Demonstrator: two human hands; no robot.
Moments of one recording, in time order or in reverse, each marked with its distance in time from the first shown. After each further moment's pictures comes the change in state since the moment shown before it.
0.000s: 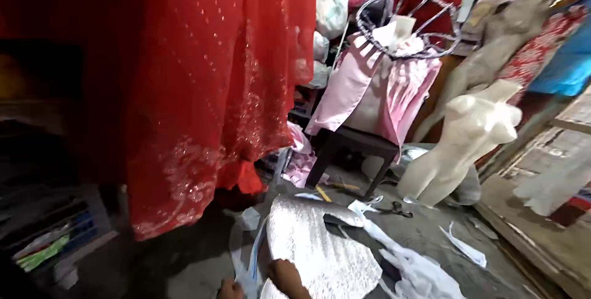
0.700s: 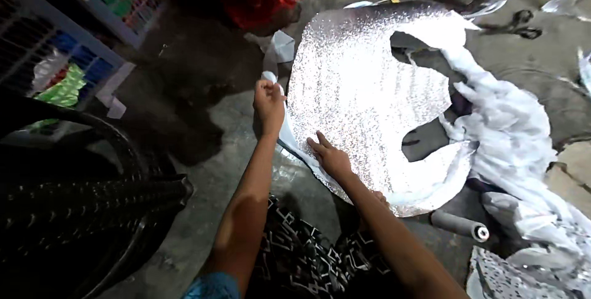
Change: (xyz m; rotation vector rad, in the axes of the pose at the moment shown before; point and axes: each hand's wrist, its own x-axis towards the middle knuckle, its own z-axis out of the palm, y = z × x) left_hand -0.004 0.061 -0.027 -0.409 0.168 0.282; right_hand -0.055 0.069 0.131 -0.075 -0.030 -0.062
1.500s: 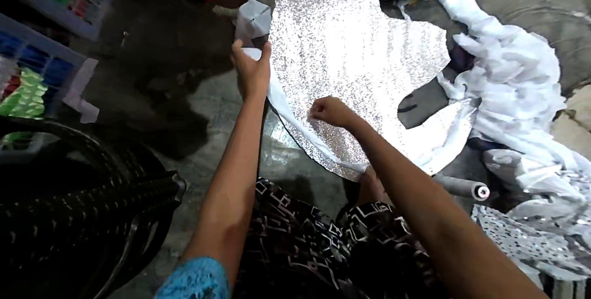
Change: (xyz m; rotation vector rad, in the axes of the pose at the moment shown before) left_hand 0.033 0.005 0.020 0.152 -0.018 -0.015; right_hand 0.041 0.030 -0.067 0.405 -0.126 -0.121
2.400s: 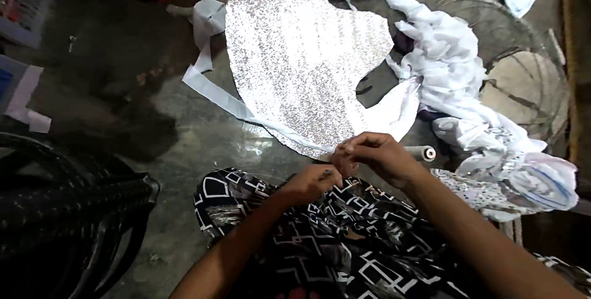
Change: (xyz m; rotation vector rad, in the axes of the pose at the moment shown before) left_hand -0.265 0.009 -0.010 -0.117 -1.450 0.077; right_hand -0.255 -0.022 0.012 0.954 0.361 0.175
